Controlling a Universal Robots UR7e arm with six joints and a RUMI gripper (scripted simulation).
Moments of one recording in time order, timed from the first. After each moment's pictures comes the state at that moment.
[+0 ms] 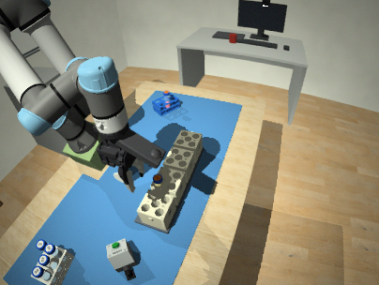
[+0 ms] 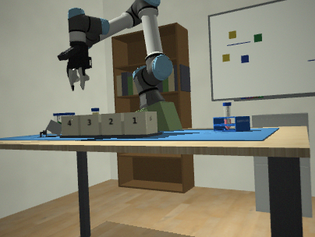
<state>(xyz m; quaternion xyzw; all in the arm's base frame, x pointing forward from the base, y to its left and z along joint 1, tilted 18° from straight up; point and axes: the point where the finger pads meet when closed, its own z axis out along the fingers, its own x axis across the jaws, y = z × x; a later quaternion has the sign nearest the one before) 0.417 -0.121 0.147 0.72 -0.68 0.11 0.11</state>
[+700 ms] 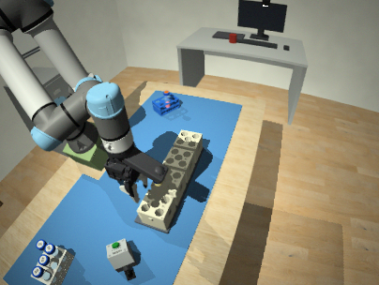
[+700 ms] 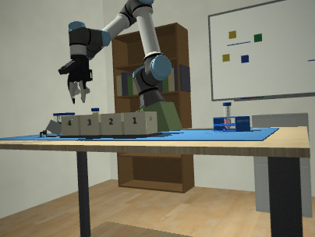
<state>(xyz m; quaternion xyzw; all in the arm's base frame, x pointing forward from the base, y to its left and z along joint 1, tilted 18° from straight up) 0.416 -0.139 0.090 0.72 -0.68 0.11 0.11</state>
